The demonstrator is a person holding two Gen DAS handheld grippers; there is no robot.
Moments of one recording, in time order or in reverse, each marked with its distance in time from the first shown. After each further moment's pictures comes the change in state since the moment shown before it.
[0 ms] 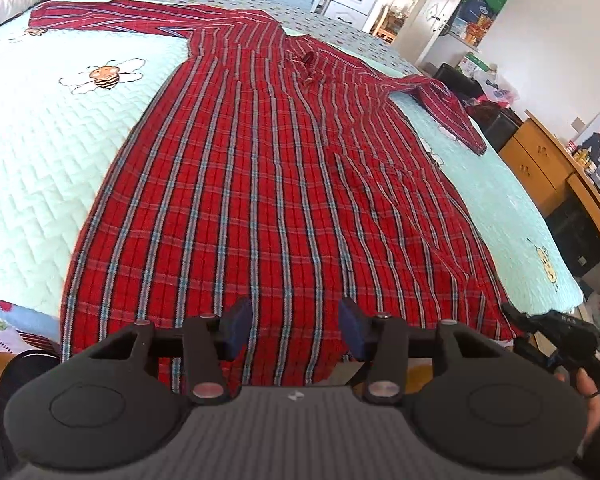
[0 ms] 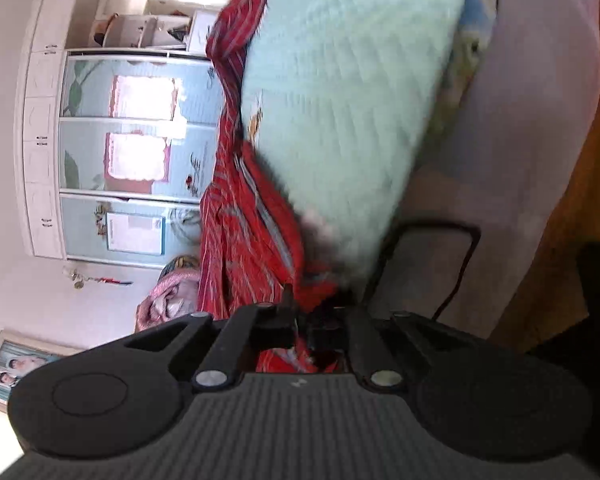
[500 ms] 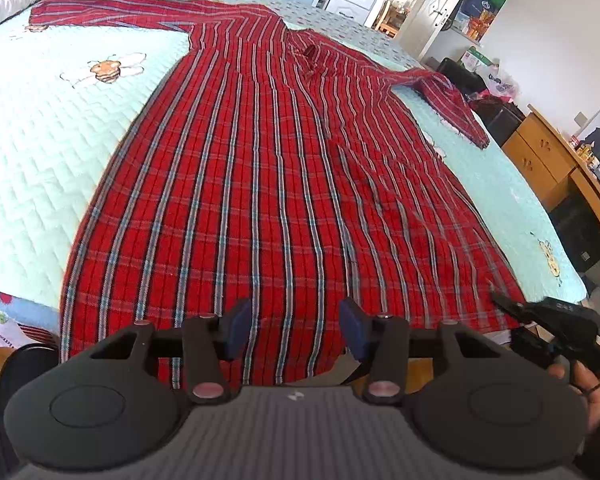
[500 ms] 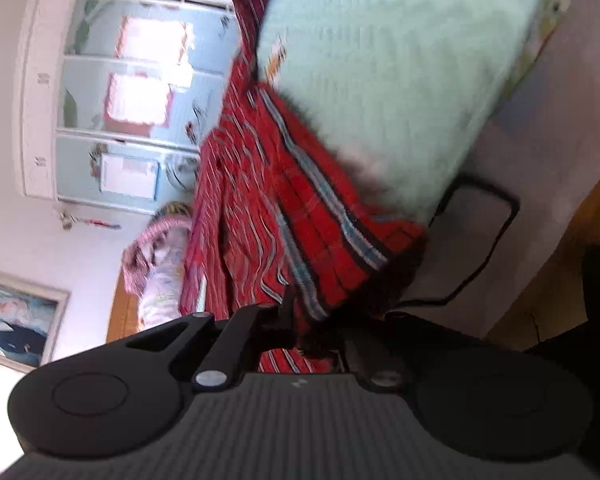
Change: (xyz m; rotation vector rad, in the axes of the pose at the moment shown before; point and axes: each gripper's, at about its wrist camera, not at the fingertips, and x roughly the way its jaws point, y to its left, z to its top) left arm 0.000 0.000 -0.003 -0.006 0.006 0.017; right arm 0.018 0.027 -0.011 -0.108 0.060 -0.019
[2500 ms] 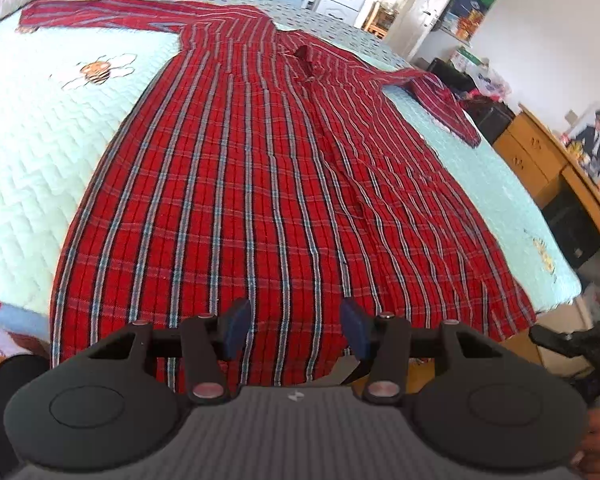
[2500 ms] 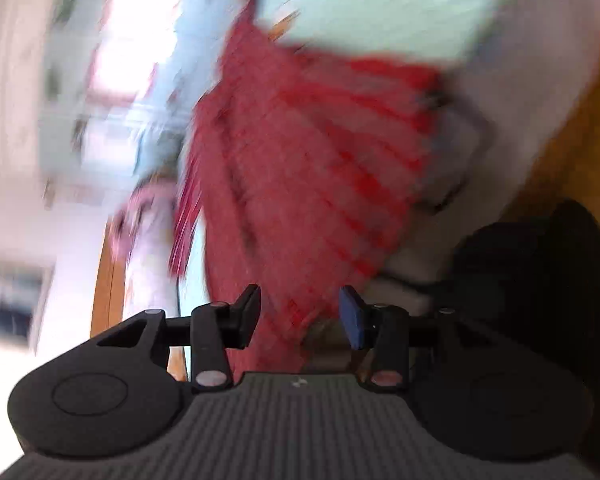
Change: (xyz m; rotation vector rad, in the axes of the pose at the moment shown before) left arm 0.011 -0.003 -0.004 0.064 -0.006 -0.024; right arm -0.016 0.076 -0.079 -0.204 0.178 -0.114
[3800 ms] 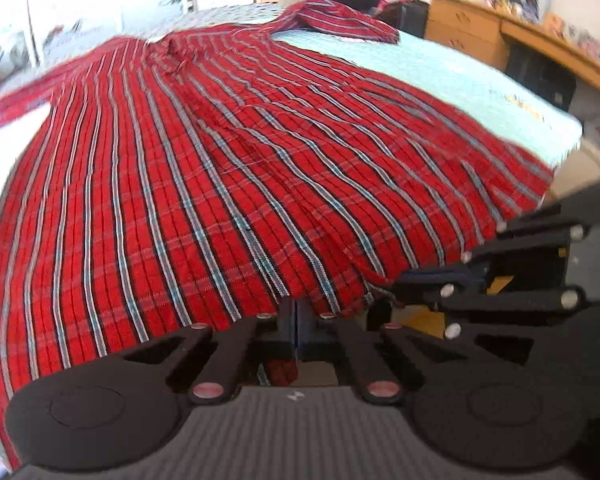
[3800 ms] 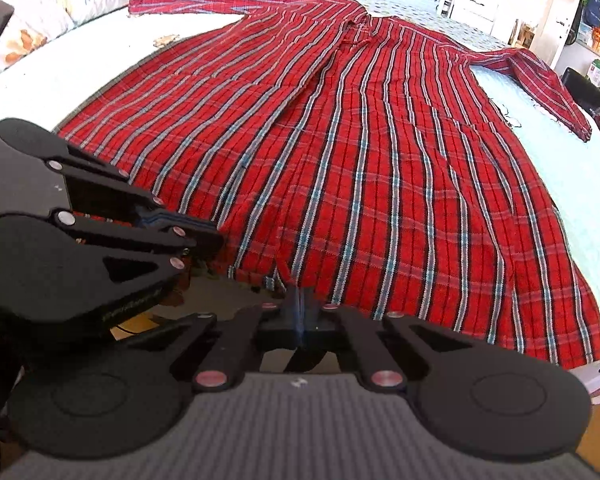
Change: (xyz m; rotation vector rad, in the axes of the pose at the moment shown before) left arm 0.067 -0.058 -0.029 0.410 0.037 -0.018; right arm 0.119 0.086 -0.090 -1.064 0.088 -0.509
